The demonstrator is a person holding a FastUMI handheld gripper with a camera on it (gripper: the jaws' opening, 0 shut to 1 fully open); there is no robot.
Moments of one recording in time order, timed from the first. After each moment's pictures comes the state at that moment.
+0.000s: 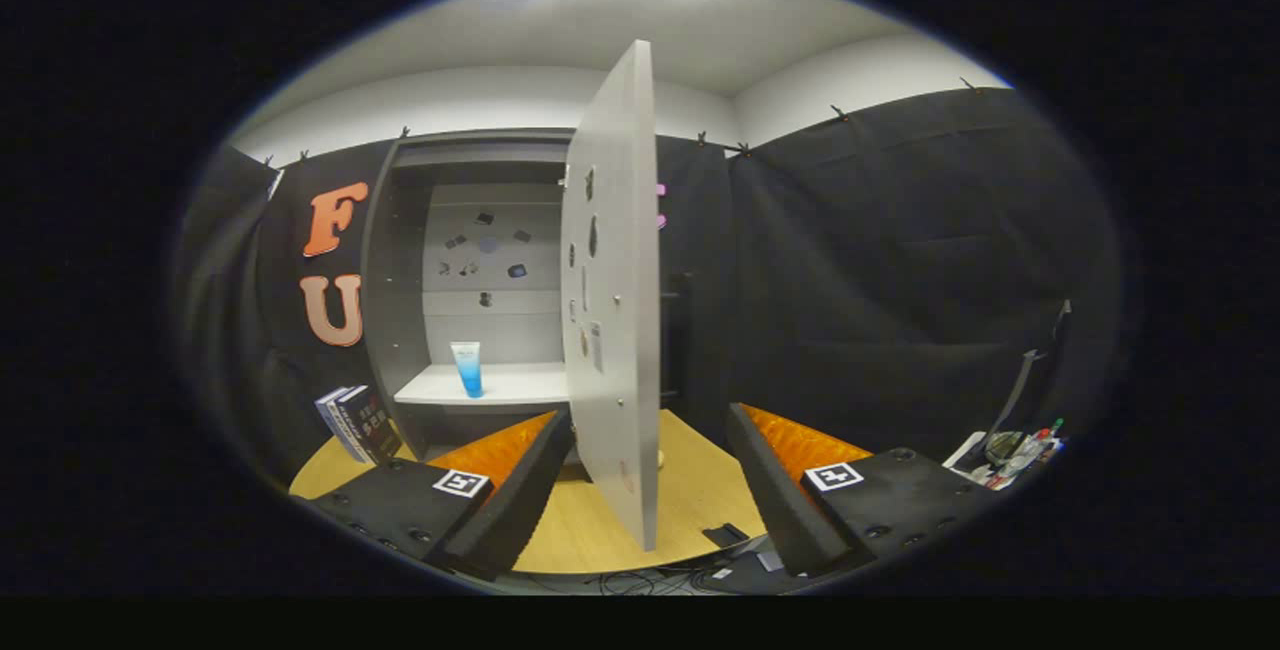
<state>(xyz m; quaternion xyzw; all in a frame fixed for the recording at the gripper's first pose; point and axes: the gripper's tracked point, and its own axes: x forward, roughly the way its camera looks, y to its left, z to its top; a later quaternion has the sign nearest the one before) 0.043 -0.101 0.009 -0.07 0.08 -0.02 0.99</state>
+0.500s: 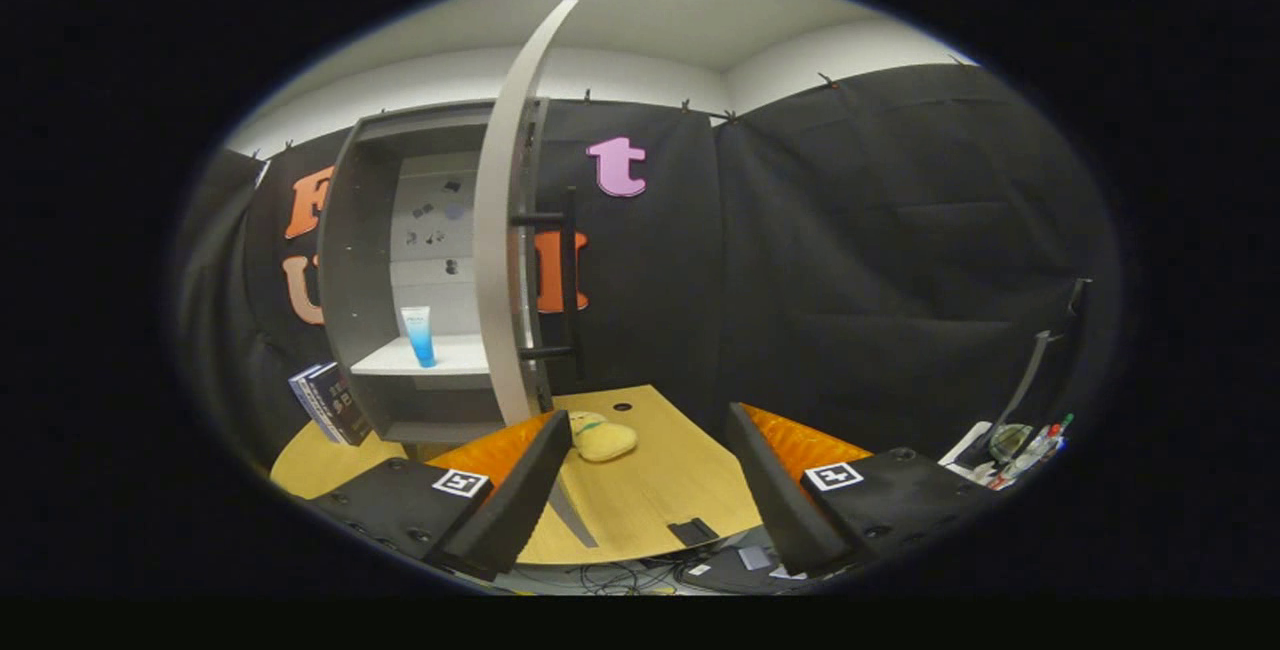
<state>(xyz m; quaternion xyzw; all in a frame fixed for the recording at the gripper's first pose) 0.083 -0.167 -0.045 -0.06 0.13 -0.01 0.99</state>
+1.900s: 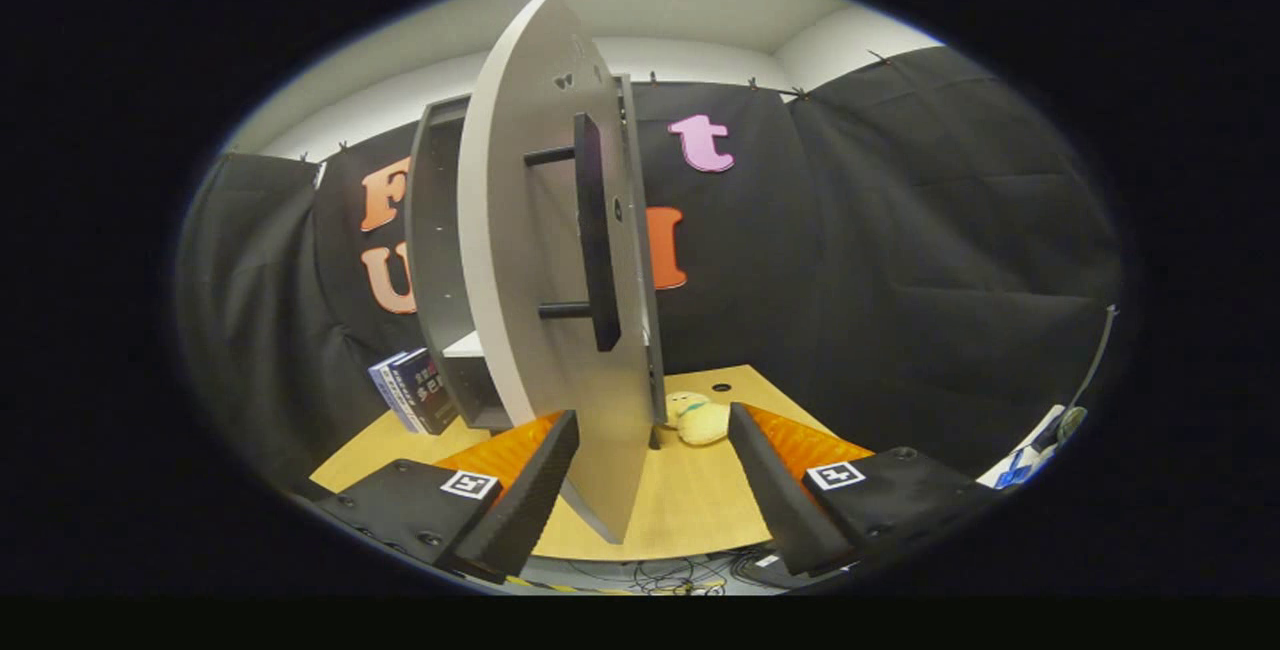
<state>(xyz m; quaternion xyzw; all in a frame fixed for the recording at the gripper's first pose) 0.073 -0.059 -0.089 -0.03 0.16 0.12 0.98</state>
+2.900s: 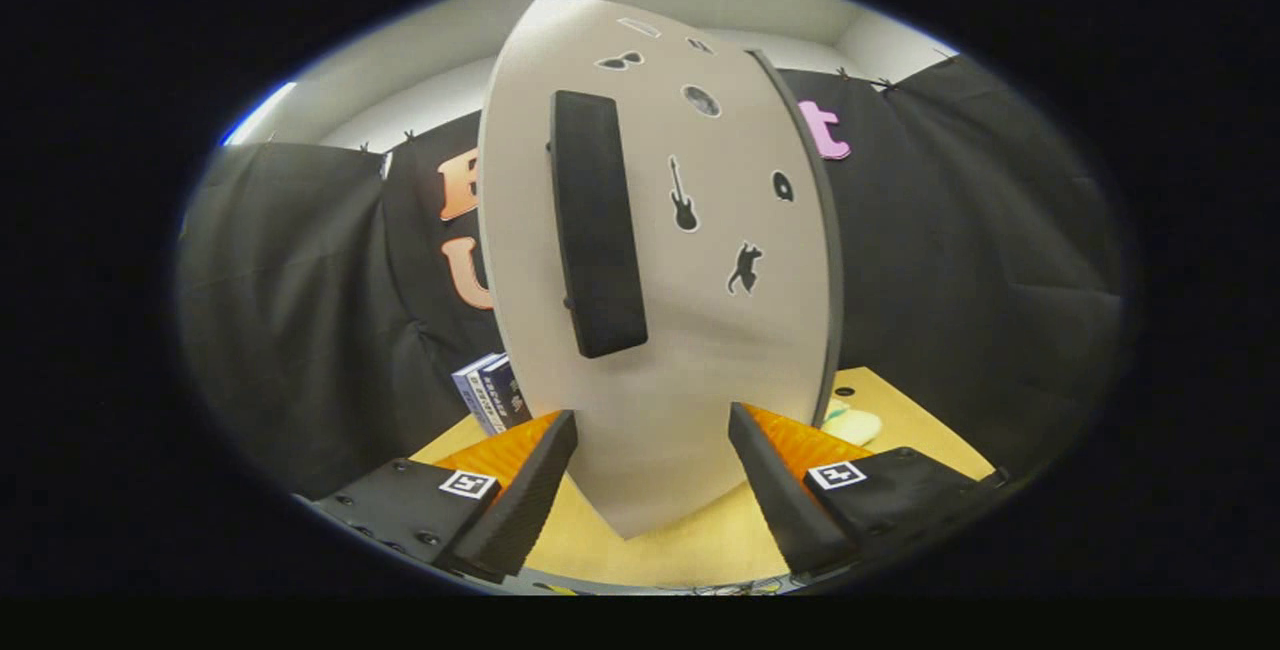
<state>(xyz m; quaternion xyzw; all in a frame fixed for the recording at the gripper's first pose) 0.113 0.144 -0.138 -0.02 0.17 0.23 0.96</state>
